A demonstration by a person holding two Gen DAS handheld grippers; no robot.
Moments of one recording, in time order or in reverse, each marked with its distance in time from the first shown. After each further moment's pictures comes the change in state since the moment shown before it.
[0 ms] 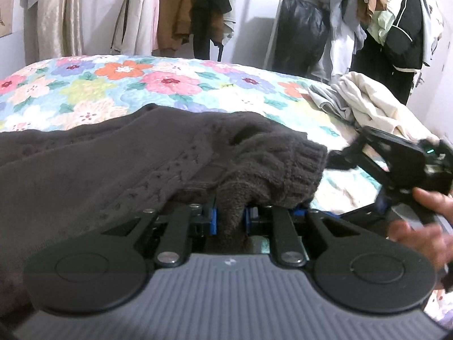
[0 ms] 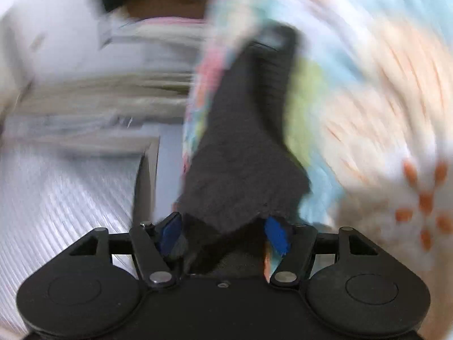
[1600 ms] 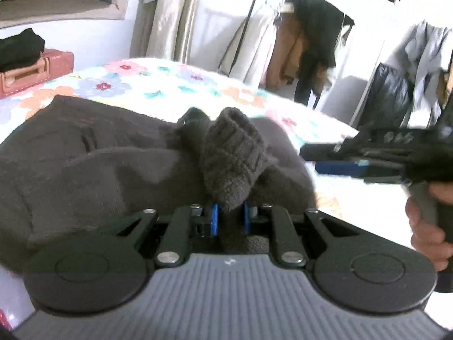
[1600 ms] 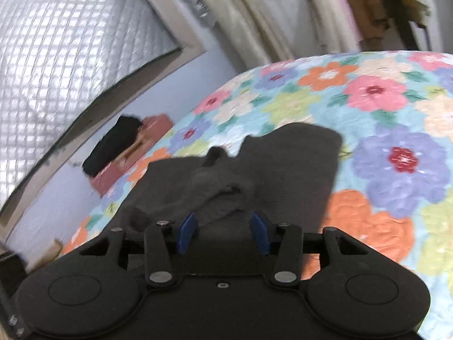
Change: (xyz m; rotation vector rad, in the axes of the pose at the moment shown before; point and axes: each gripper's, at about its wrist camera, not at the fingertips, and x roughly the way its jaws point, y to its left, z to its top) left arm -0.110 0.115 -0.024 -0.332 -0.164 0.261; right arm 0.144 0.188 -0.116 -1.025 0.162 -0.291
